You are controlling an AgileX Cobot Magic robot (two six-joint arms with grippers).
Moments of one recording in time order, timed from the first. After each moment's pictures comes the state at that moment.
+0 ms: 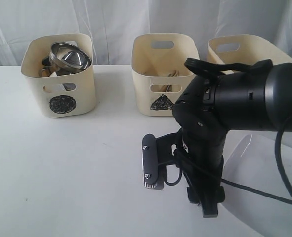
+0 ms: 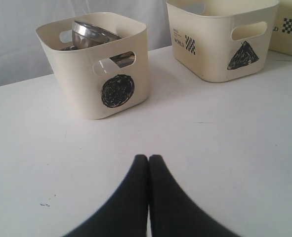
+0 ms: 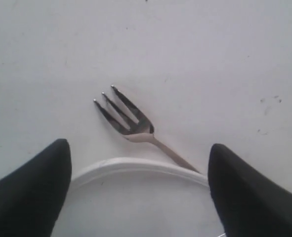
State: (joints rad) left arm -0.36 0.00 0.02 -0.10 0.21 0.18; right arm 0.63 1.70 -1.03 -0.31 0.92 -0.63
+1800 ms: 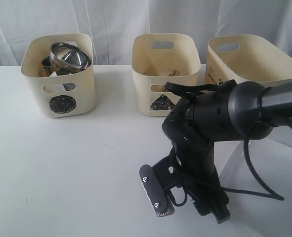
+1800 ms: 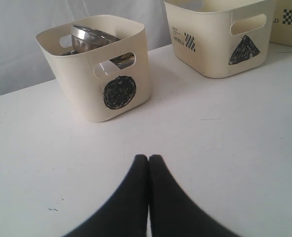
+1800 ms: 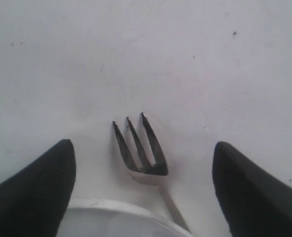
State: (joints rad) left arm -0.36 0.00 0.02 -0.10 0.21 0.24; right arm 0.62 1.83 -1.03 -0.30 0.89 -1.01
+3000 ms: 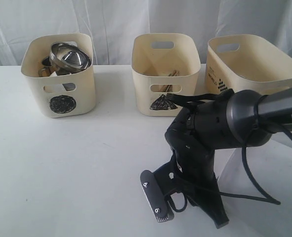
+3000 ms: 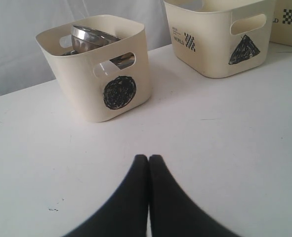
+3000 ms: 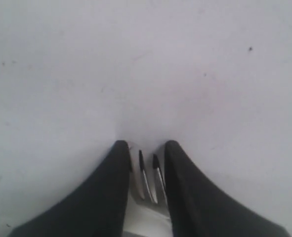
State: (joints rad) left arm -0.36 0.00 0.02 -0.10 0.21 0.24; right arm 0.62 1.86 -0.99 -0.29 0.79 -1.01
